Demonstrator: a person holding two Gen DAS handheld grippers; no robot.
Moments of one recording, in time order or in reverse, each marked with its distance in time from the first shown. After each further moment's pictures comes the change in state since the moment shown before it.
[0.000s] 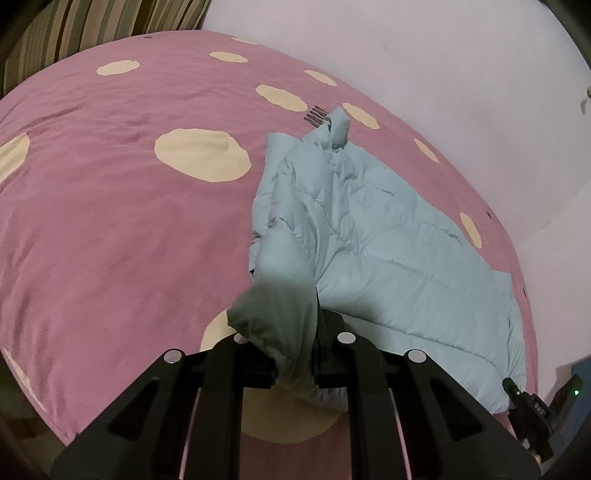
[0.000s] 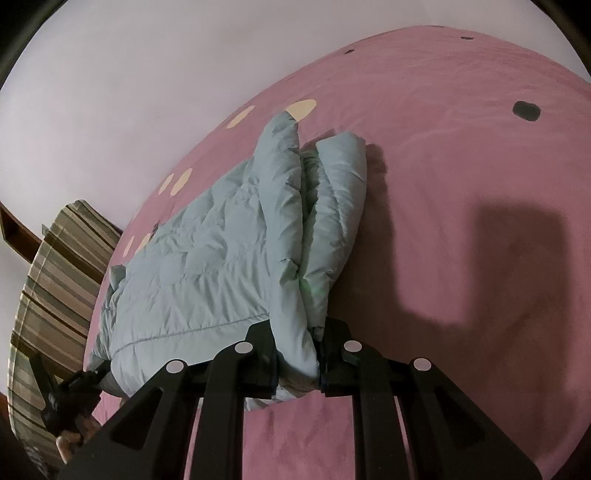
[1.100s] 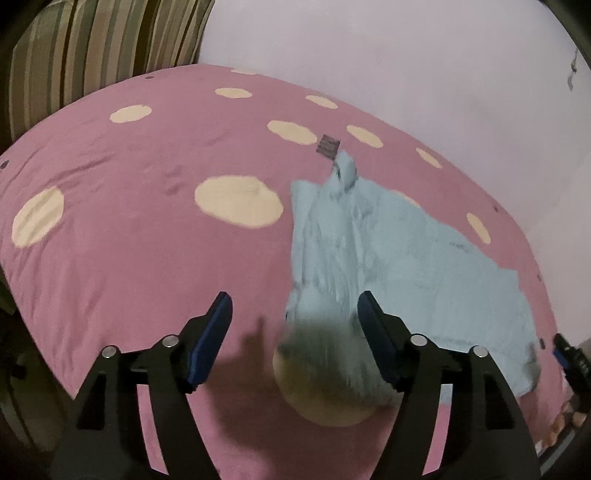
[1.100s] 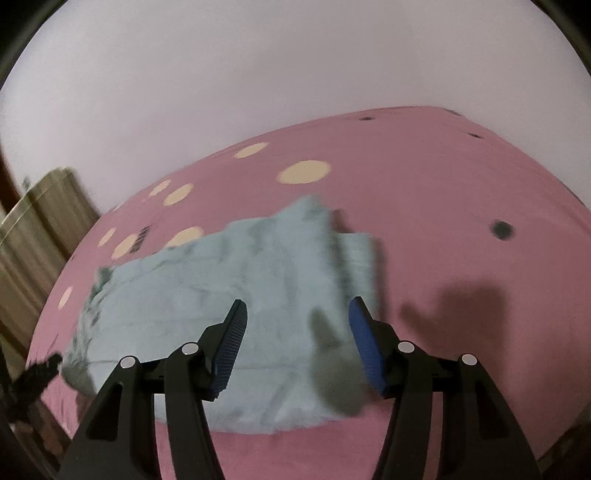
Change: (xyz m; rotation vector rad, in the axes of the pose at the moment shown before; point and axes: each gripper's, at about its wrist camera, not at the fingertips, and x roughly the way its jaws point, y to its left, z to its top) left arm -0.047 0.014 0.025 0.112 -0.074 0.058; right arm -0.029 0.060 0.040 -0.282 -0.125 -0.140
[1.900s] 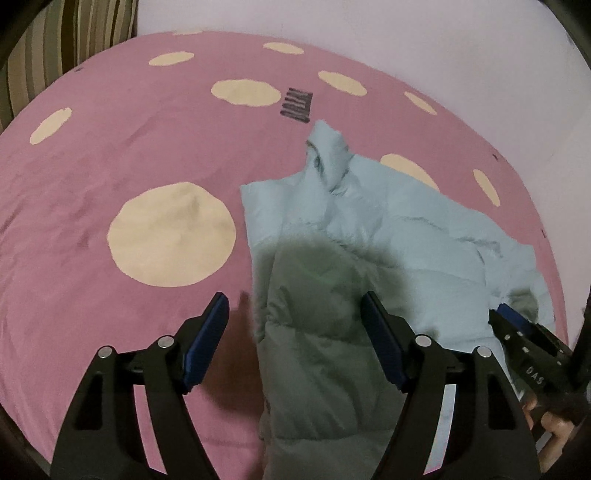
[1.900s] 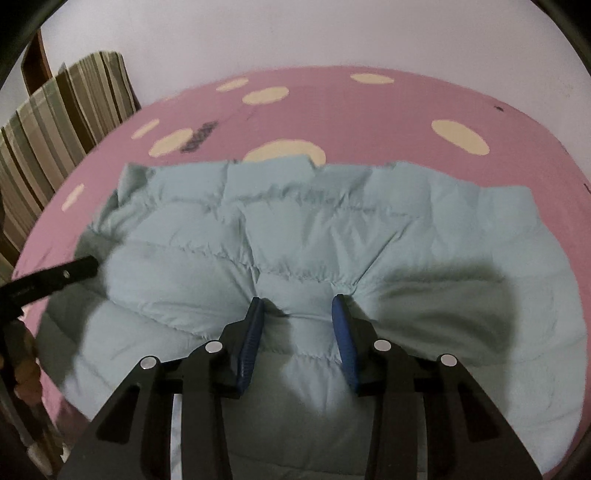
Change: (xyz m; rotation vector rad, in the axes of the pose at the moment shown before) left arm 0.109 -0.017 0.055 0.152 0.242 -0.055; right arm 0.129 0.154 -0.017 -0.299 0.256 0.051
